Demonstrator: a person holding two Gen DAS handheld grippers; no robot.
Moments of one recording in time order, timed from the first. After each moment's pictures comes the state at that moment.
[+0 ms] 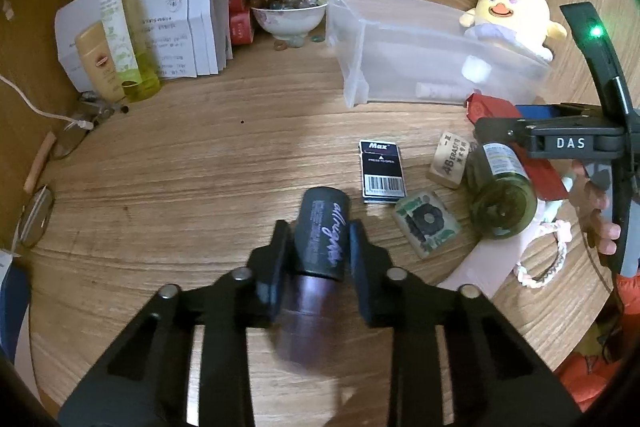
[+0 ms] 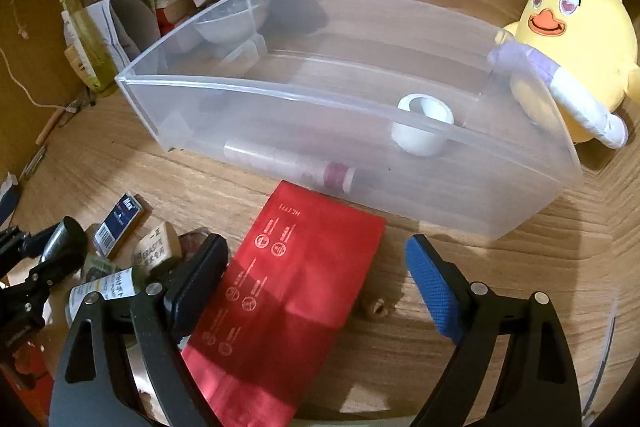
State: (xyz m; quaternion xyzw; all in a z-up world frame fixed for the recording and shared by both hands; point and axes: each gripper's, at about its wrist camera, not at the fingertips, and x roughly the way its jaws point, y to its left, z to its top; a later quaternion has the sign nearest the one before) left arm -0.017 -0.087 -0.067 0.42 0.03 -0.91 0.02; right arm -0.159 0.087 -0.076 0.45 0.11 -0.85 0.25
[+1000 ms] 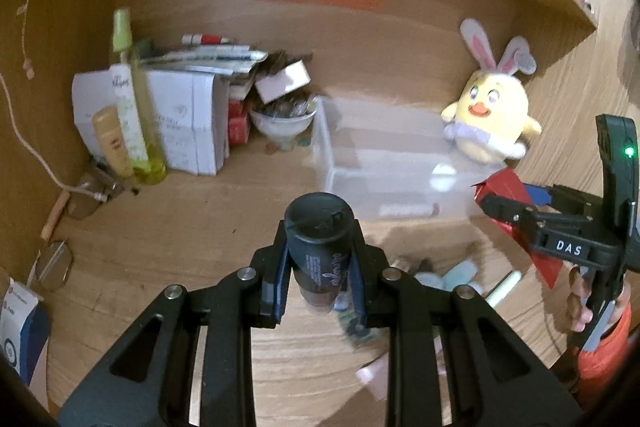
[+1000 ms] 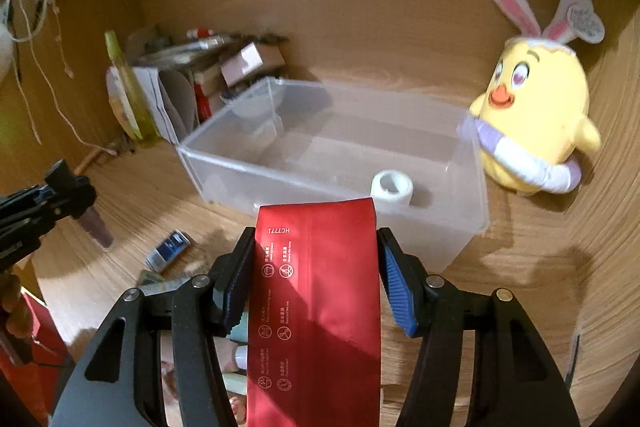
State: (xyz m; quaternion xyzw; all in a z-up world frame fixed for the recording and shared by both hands) left arm -0.024 -0.076 0.019 0.31 0.07 -0.95 0.01; right arm -0.120 0.122 -0.008 0.34 0.08 -0.89 0.29
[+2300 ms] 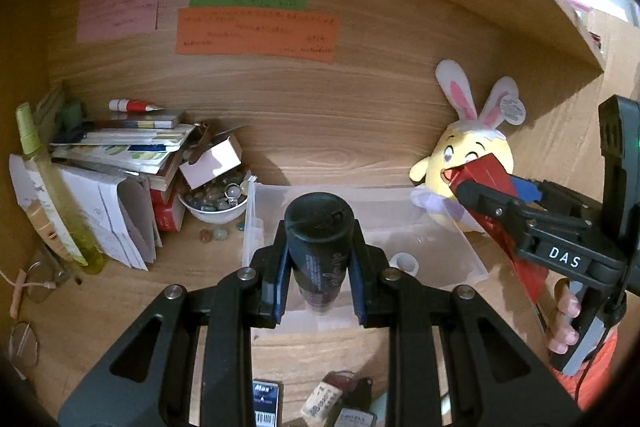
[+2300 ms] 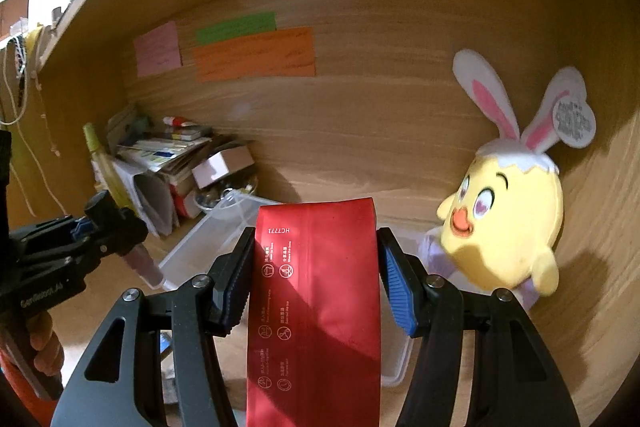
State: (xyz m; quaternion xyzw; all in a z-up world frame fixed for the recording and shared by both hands) left arm -0.127 -0.038 0.068 0.28 0.07 -0.96 -0.02; right arm -0.188 0.131 0.070 0.27 0.06 -0.92 0.28
